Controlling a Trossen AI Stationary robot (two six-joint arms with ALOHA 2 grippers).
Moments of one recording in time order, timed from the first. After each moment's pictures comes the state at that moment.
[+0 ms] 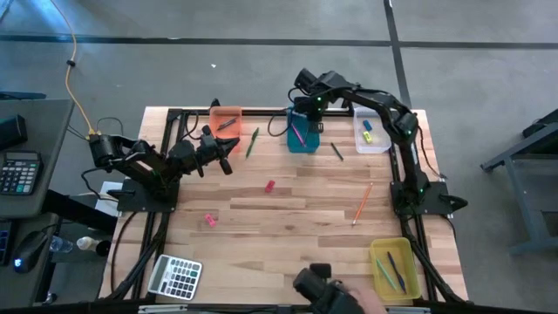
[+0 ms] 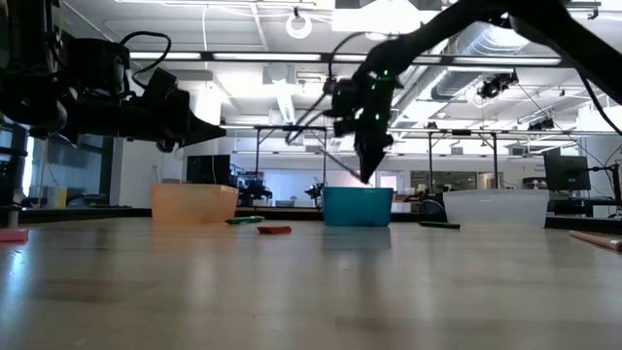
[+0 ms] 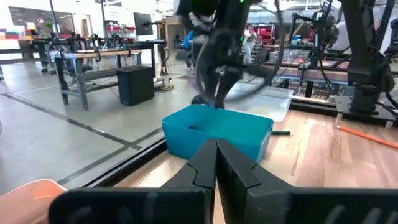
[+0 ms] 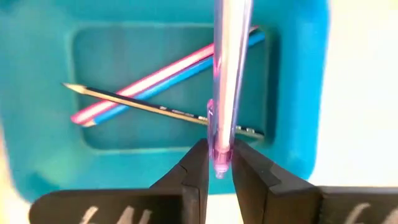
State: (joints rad) left arm 0.61 1.48 0.05 1.46 -0.04 0.00; right arm -0.68 2.14 1.87 -1.06 -0.04 -0.69
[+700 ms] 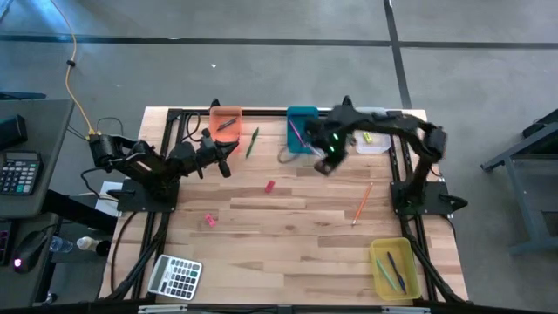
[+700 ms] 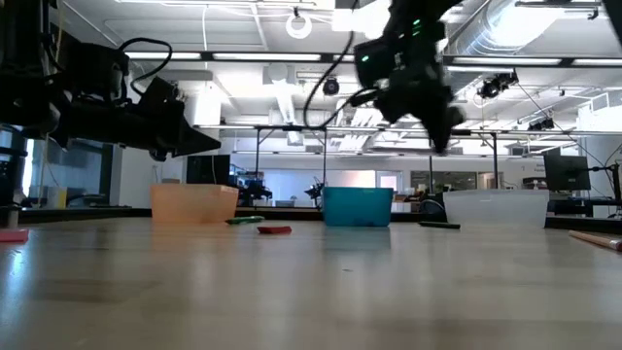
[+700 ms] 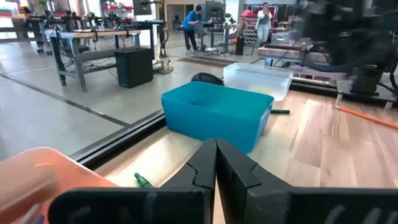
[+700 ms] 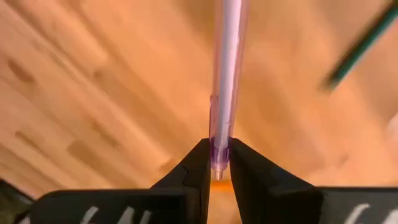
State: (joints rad) left arm 0.61 1.48 0.02 1.41 -0.04 -0.02; right arm -0.39 1.80 1.48 -1.38 -0.23 0.27
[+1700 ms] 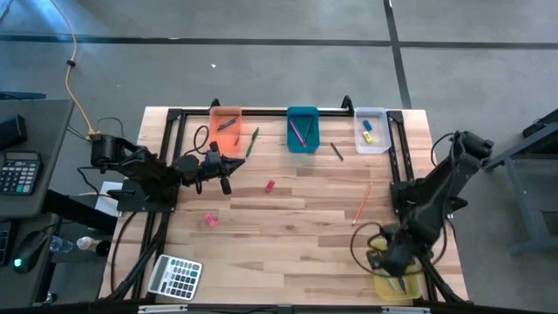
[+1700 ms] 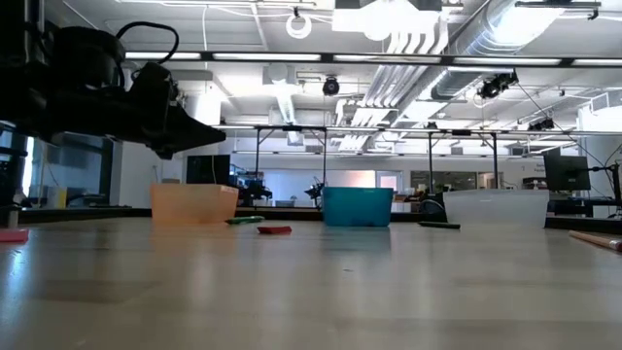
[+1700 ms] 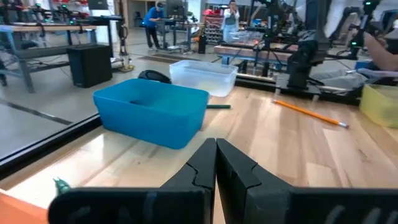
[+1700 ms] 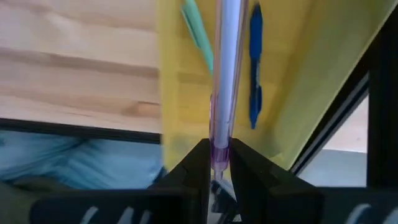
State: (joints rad) left arm 0.32 1.48 0.02 1.41 -0.15 -0.06; right arm 0.92 1.33 0.97 -0.92 -0.30 2.34
